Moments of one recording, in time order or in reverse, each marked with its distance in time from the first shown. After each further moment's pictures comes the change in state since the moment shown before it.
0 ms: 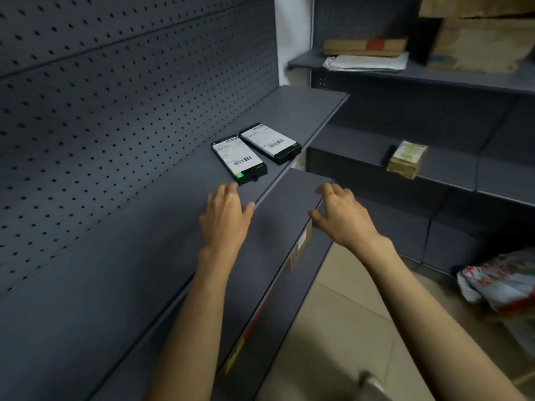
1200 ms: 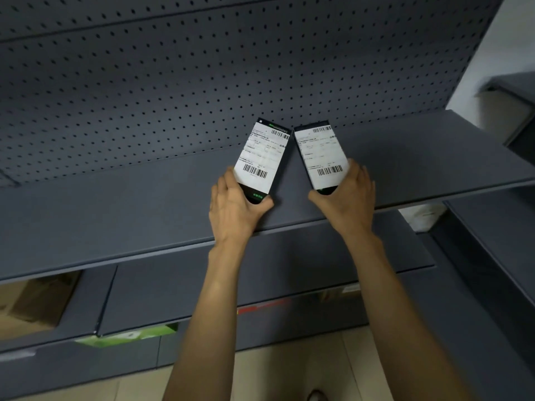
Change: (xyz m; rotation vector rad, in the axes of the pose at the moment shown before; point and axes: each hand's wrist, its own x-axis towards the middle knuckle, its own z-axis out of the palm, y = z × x) left_hand 0.091 0.069 0.061 -0.044 0.503 -0.795; right_hand 0.256 0.011 0.026 0.451 -0.075 -0.436
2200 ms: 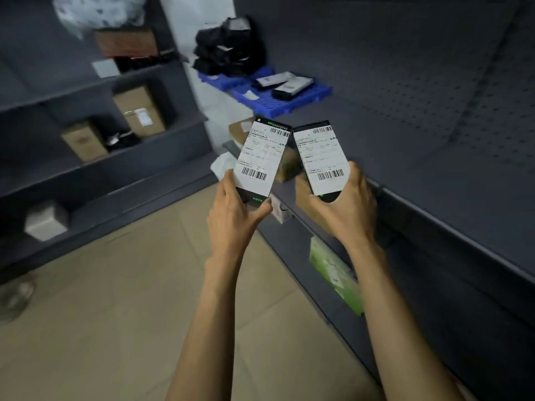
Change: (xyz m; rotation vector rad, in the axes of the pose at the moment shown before) left_hand -0.229 -0.445 -0.445 0.337 0.724 -0.702; right_hand -0.423 -0.476 0.248 0.383 -0.716 -0.817
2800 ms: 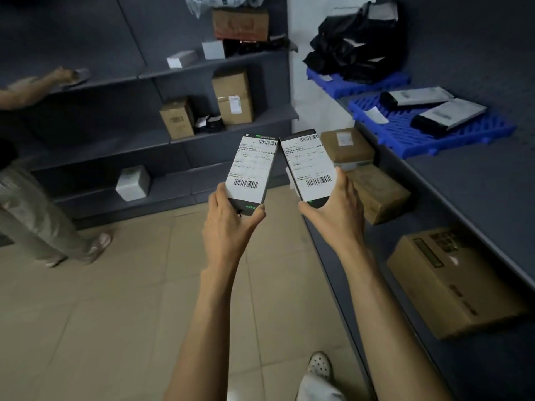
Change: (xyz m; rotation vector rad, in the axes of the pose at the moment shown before) left_hand 0.186 -0.187 -0.005 0.118 0.193 -0.380; right_hand 0.148 -0.150 0.256 0.141 -0.368 -0.276
